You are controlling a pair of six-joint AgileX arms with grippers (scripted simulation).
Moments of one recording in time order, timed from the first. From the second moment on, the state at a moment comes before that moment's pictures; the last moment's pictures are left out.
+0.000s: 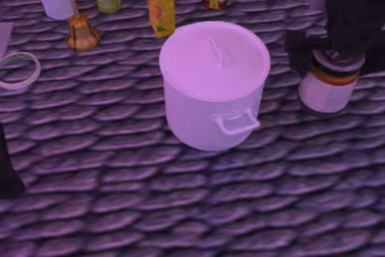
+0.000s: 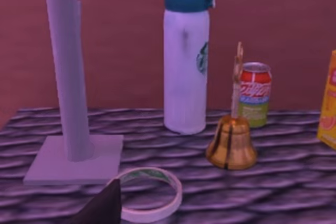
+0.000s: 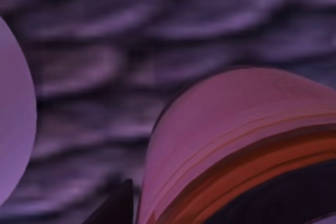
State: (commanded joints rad) left arm 0.00 0.00 0.00 0.00 0.00 0.00; right arm 0.29 2.02 1.67 -1.03 0.05 0.28
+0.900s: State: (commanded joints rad) left arm 0.00 0.00 0.00 0.00 0.00 0.00; right arm 0.30 2.08 1.55 -0.85 0.06 0.31
